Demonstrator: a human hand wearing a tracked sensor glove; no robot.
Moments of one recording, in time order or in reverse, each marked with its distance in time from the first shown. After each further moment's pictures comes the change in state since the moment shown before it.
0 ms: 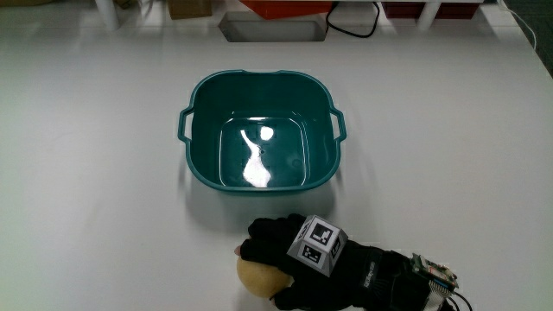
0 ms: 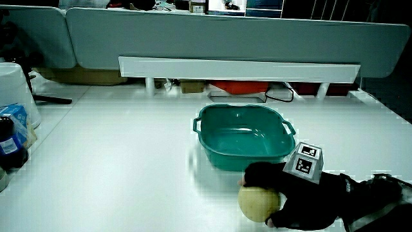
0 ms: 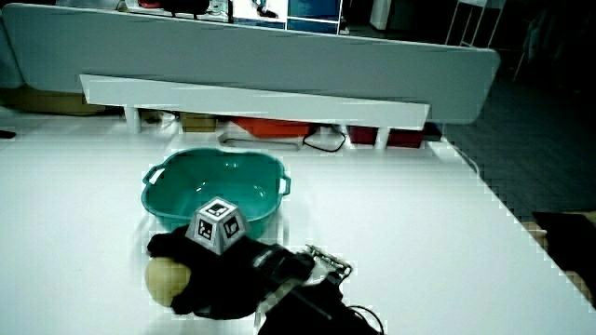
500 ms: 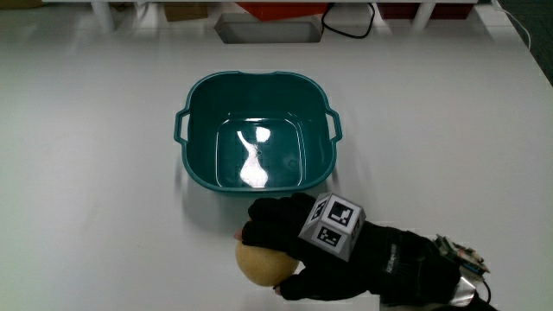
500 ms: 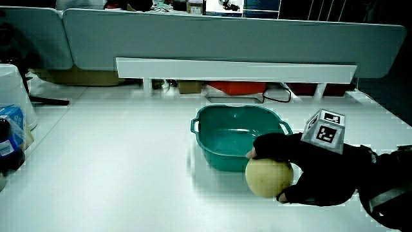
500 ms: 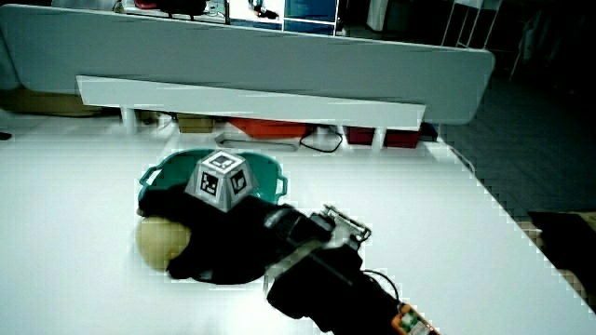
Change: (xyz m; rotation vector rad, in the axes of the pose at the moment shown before) arm -0.003 -0.011 0.047 0.071 -0.025 0.051
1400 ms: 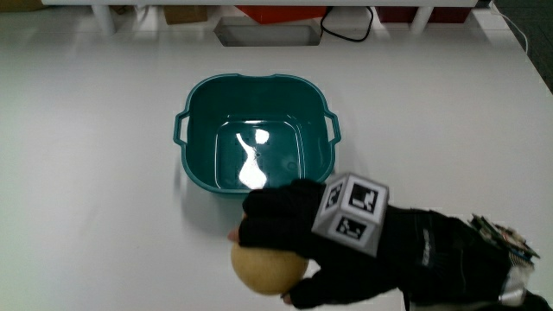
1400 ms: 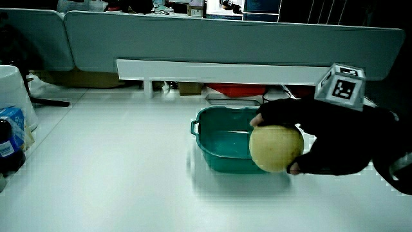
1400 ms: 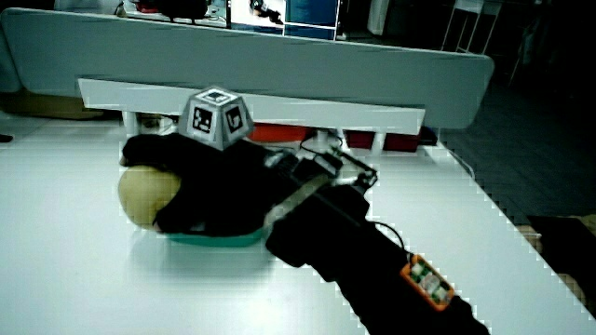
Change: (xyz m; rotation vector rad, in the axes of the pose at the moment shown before) arm -0.021 -0.025 0.098 0.102 0.027 0.109
